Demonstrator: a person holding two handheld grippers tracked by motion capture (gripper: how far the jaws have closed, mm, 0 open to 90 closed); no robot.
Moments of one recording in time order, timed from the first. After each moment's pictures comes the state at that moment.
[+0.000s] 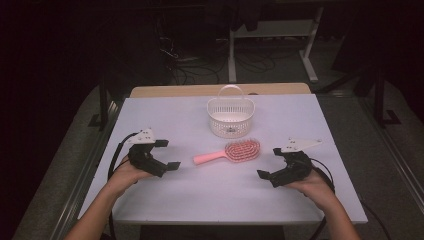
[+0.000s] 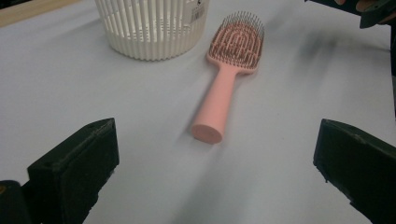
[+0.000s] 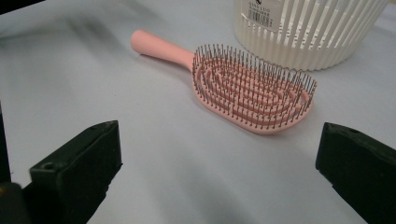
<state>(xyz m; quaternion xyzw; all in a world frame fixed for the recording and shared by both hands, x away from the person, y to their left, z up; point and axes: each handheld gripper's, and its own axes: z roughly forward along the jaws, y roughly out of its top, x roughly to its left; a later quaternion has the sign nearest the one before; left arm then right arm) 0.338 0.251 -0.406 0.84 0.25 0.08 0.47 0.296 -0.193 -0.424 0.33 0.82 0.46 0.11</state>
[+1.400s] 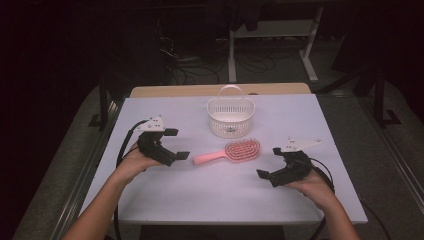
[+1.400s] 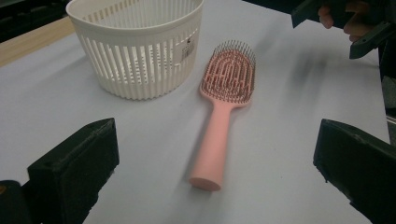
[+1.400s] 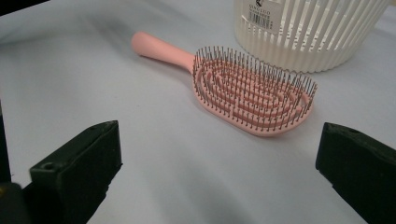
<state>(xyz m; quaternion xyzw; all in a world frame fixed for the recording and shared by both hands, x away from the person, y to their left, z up) 0.361 0.223 -0.384 0.85 0.21 0.07 0.48 0.296 -0.192 -0.423 0.33 0.82 0.46 0.11</state>
